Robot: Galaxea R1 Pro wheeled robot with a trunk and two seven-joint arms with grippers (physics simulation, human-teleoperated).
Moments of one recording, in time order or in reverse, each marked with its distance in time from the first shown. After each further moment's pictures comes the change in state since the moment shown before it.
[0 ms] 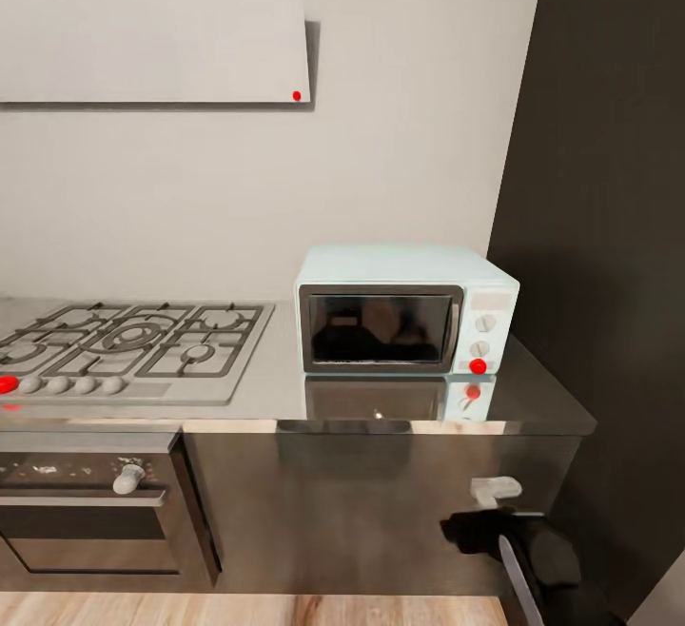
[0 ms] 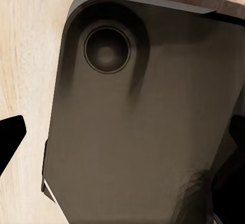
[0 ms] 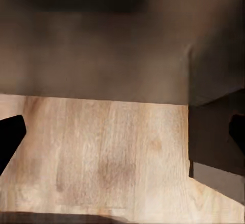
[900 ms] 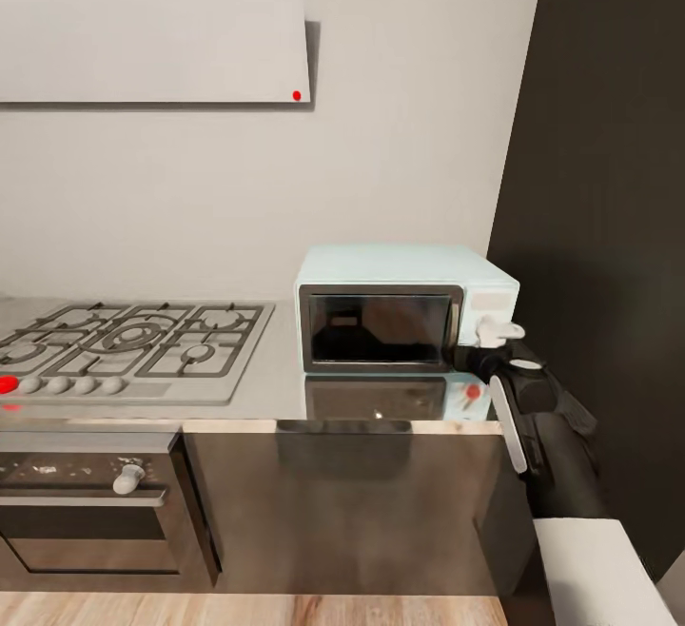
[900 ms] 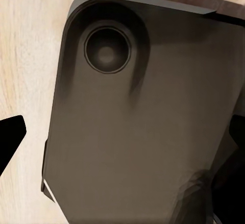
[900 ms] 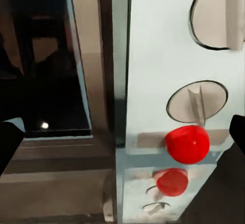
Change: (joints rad) left arm 0.000 0.000 0.000 0.000 0.003 0.000 0.000; right arm -0.514 0.010 -0.074 0.148 -0.006 -0.232 -0.046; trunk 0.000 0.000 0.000
